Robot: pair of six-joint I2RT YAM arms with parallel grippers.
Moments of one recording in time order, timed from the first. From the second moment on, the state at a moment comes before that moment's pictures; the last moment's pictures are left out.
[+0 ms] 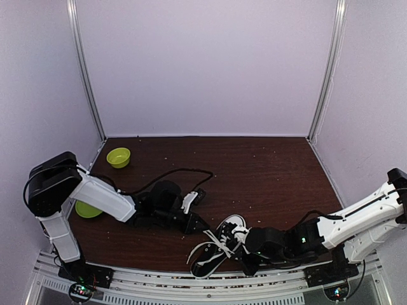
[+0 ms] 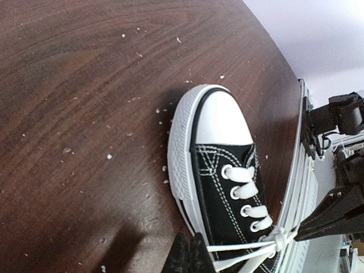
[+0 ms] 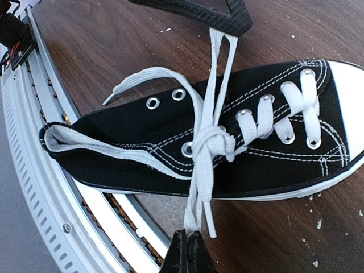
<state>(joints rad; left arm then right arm) -0.98 1.79 0.74 0.41 0.40 -0.54 1.45 1.37 0.60 -0.11 0.19 0.63</state>
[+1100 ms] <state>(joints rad) -0.93 1.62 0.72 0.38 0.40 -0.43 1.28 1.16 0.51 -0.06 0.13 0.68</state>
